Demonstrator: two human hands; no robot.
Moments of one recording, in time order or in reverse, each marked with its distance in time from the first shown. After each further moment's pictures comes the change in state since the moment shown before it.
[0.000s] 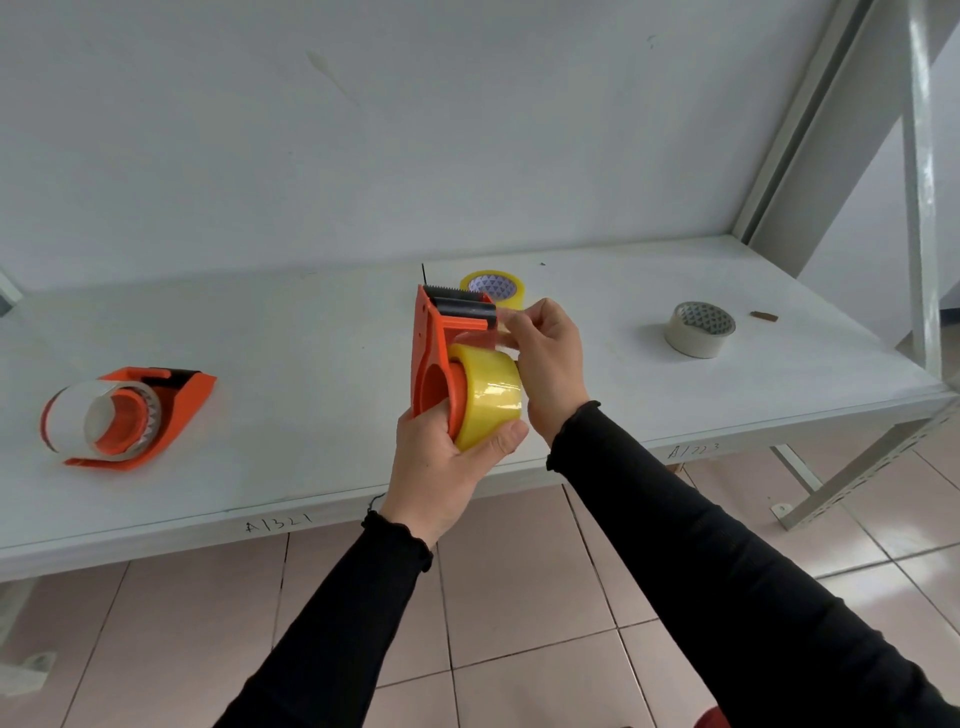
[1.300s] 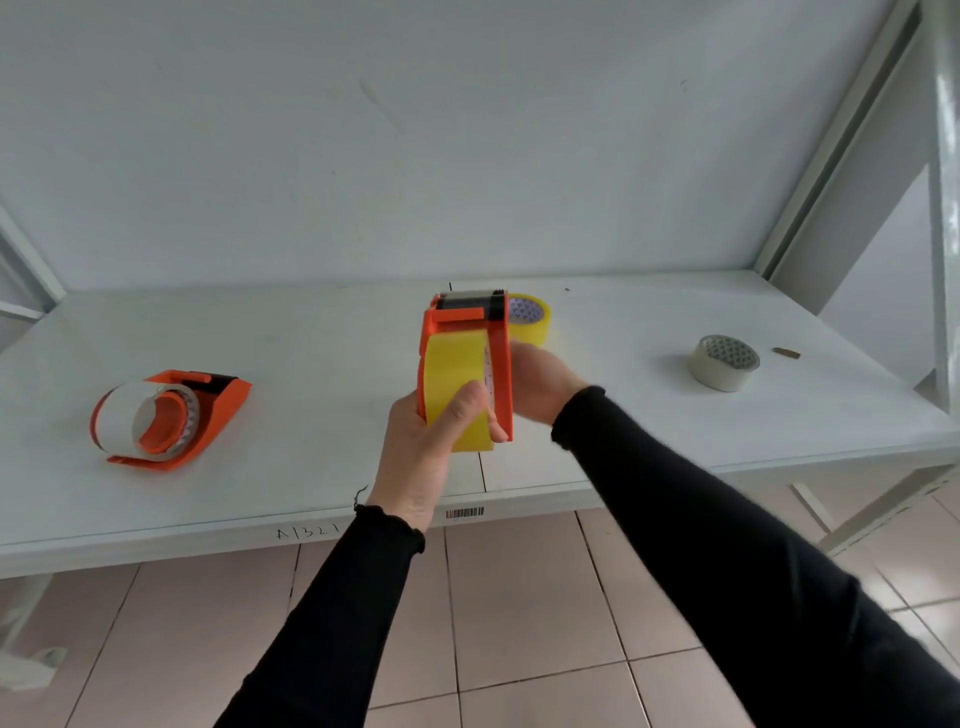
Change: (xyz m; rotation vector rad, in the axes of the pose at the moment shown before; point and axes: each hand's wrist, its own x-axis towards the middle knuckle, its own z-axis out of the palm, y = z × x) left_hand 0.013 0.023 -0.038 -0.337 0.060 0.075; right_hand 0.043 0.013 0.026 0.083 -0.597 0.525
